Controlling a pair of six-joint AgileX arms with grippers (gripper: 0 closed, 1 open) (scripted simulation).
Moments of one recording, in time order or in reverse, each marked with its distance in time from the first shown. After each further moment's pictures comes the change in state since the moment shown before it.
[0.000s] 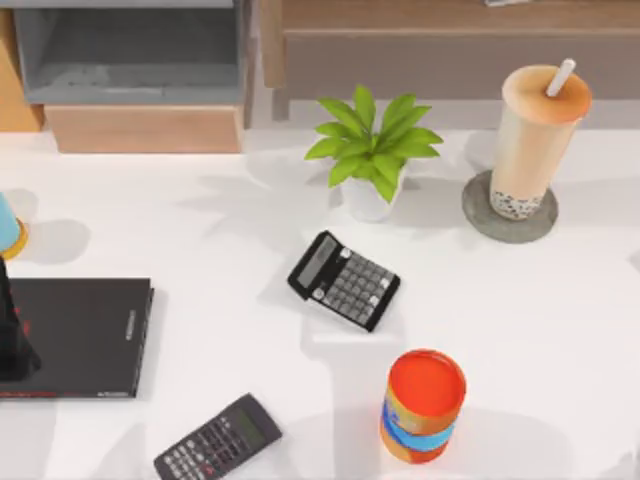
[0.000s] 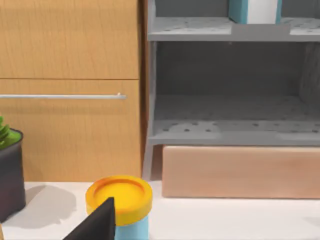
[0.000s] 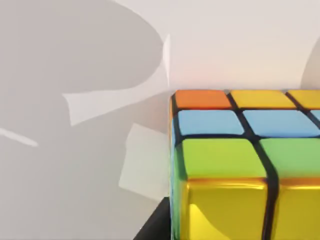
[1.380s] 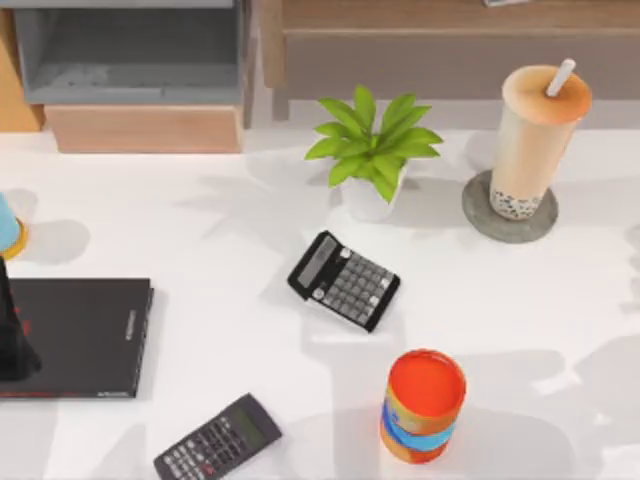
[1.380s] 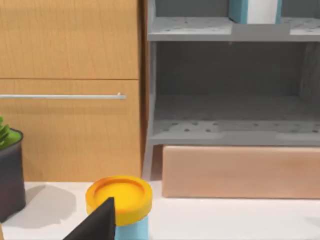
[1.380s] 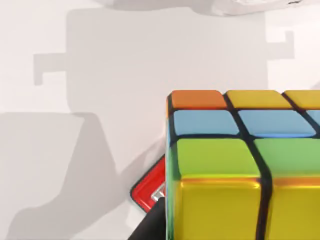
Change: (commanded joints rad) left arm 0.000 0.000 0.000 0.000 0.000 0.000; right arm 0.258 0.058 0.350 0.153 0.043 0.120
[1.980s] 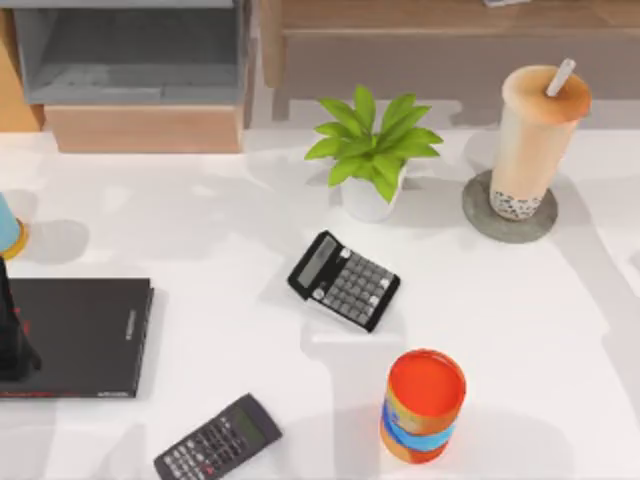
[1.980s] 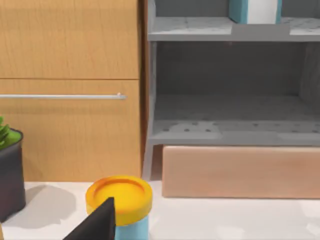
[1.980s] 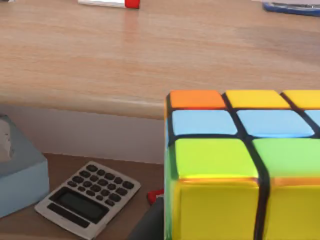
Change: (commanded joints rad) left arm 0.000 0.000 0.000 0.000 0.000 0.000; right arm 0.435 0.307 0.507 0.777 0.231 0.253
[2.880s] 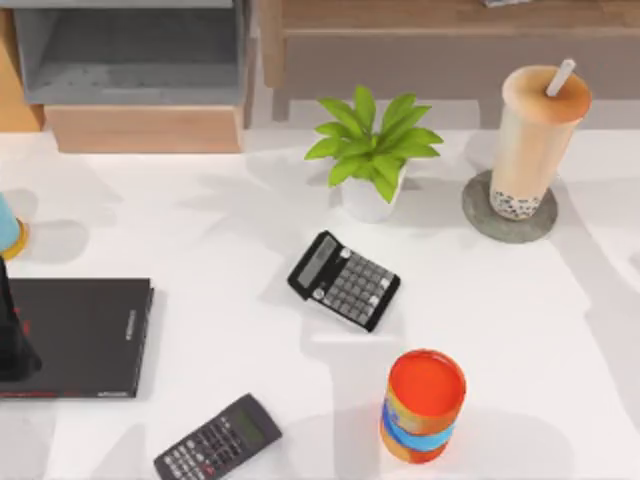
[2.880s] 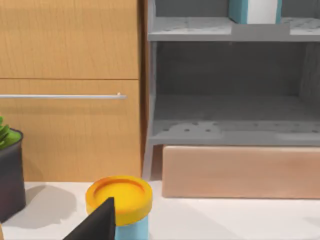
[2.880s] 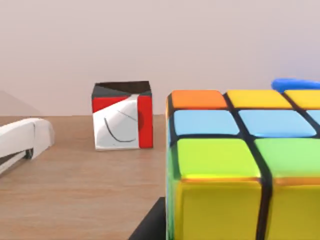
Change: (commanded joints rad) left arm 0.000 0.000 0.000 0.000 0.000 0.000; right arm 0.025 0.124 0.208 0.111 0.055 0.062
